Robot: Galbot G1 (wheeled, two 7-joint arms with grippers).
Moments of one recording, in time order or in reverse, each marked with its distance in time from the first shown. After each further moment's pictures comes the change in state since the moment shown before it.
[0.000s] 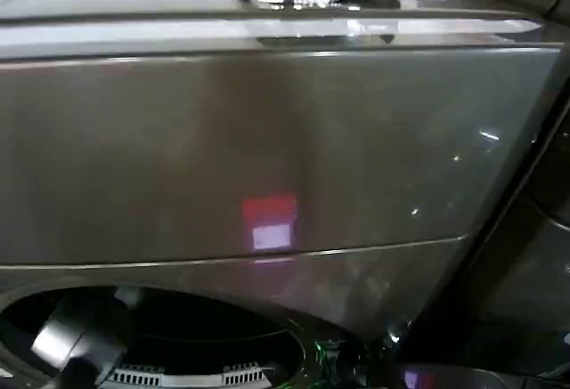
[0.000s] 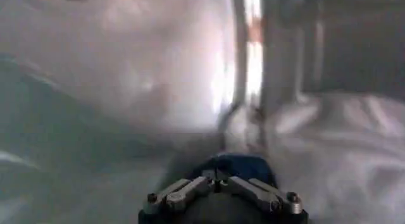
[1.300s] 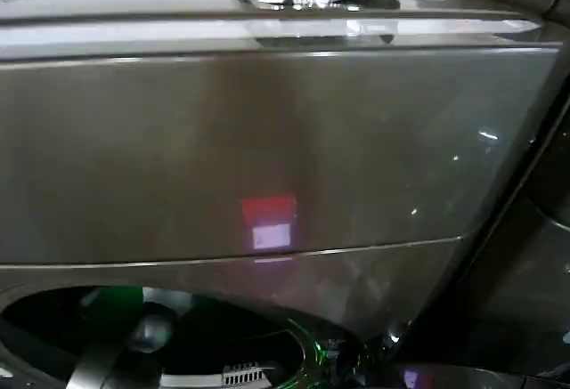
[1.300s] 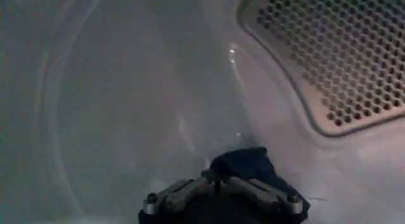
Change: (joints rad) left arm 0.201 -0.107 -0.247 -0.239 -0.355 -0.166 -0.884; right arm 0.005 -0.009 -0.004 0.012 -0.006 -0.009 0.029
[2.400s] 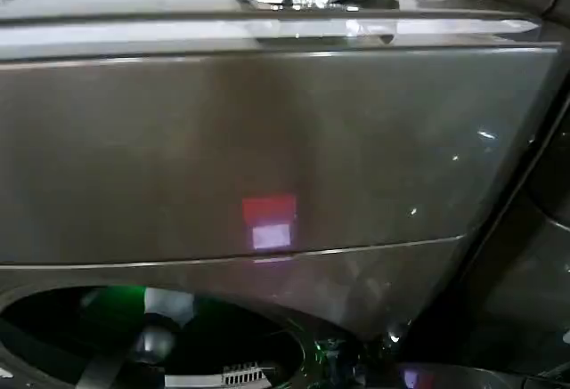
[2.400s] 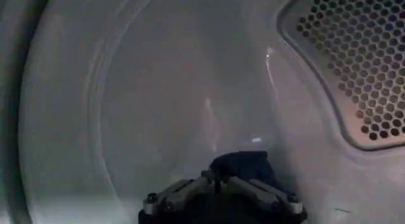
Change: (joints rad) left arm 0.052 -0.012 -0.049 -0.067 -0.031 -0.007 -0.084; right arm -0.021 -0.001 0.047 -0.007 0.023 0.000 0.009
